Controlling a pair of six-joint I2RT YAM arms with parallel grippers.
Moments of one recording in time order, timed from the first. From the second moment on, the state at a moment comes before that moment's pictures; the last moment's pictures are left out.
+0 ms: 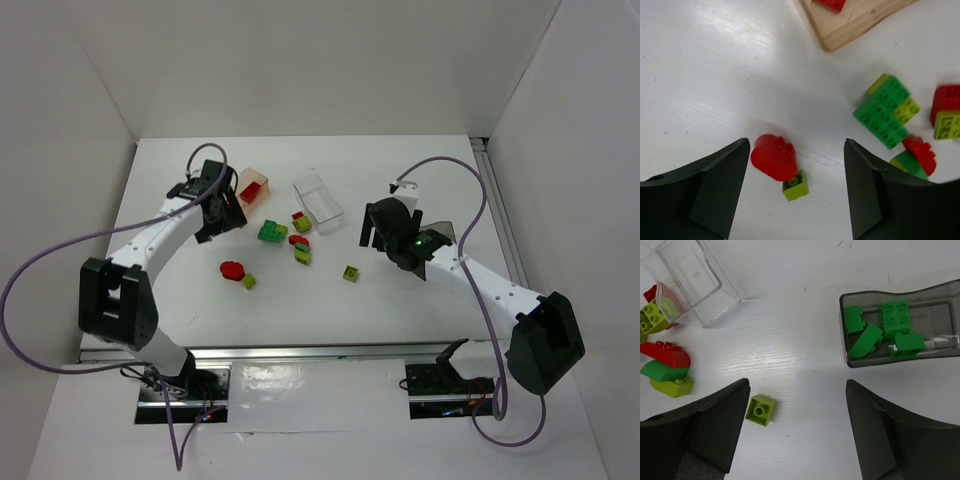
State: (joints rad) left arm -0.22 1.65 1.35 -0.81 -0.29 -0.66; right arm 0.60 1.28 0.91 -0.39 0.50 0.57
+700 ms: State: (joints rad) left arm -0.27 1.63 0.97 -0.68 -0.20 -1.04; right arm 0.60 1.28 0.91 -0.39 0.49 0.57
